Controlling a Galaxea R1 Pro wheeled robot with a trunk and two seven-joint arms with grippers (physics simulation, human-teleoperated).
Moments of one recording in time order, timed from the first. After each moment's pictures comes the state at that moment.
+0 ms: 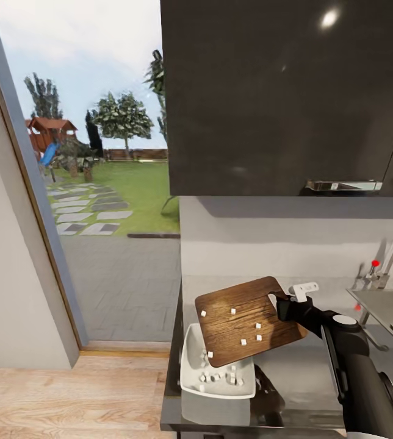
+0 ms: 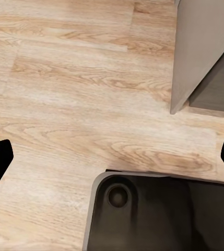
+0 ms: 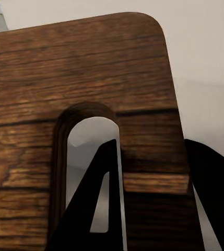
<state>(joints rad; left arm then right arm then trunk) 0.33 -0.04 0.25 -0.41 -0.07 -0.71 -0.06 -0.41 0.00 -0.25 -1.51 0.35 0.67 0.59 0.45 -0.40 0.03</state>
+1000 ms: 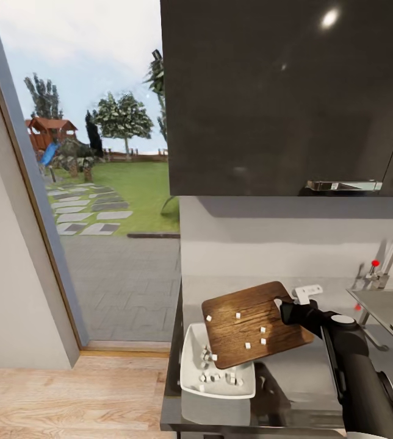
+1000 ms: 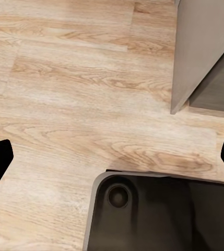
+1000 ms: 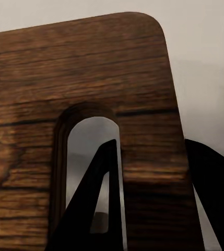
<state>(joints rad) 0.33 -0.04 0.25 -0.41 -0.07 -0.71 -0.06 -0.41 0.01 -0.25 -1.51 0.42 0.73 0.55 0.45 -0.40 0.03</state>
